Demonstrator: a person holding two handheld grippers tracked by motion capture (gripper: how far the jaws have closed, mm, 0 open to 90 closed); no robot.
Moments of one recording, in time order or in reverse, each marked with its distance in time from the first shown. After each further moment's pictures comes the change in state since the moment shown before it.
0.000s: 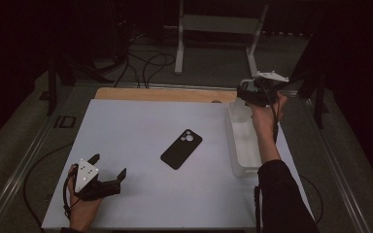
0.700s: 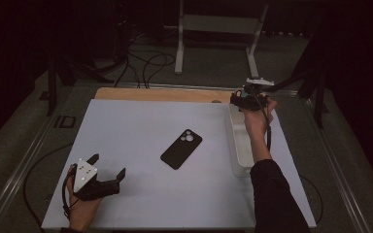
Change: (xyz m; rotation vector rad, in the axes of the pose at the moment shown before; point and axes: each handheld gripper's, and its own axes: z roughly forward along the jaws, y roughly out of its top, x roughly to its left) left arm 0.002 0.000 -0.001 -0.004 0.000 -0.010; right arm 0.008 -0.027 0.039 0.120 -0.050 -0.025
